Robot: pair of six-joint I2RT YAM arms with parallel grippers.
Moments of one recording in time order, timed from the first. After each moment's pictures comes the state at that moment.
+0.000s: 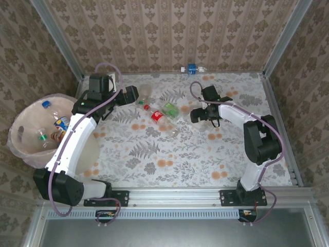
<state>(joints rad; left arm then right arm) -0.28 1.29 1.32 -0.67 0.16 -0.40 0.29 1.80 1.24 -0.56 0.01 0.09</state>
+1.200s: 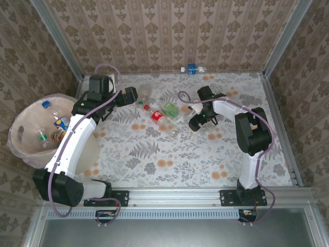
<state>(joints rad) -0.28 1.28 1.31 -0.69 0.13 -0.40 0.30 1.96 1.36 -0.69 -0.08 -0.40</state>
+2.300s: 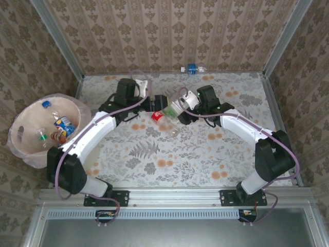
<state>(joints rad) -0.52 1.45 1.21 -0.33 0.49 -0.47 0.43 1.58 1.15 -0.31 -0.26 -0.25</state>
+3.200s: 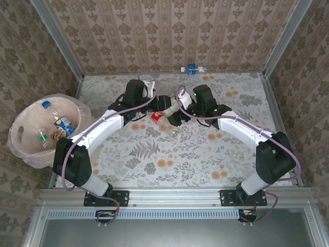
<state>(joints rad) -0.55 1.52 1.20 -0.22 0.49 -0.56 0.49 1.56 1.15 -0.20 -0.43 -0.15</state>
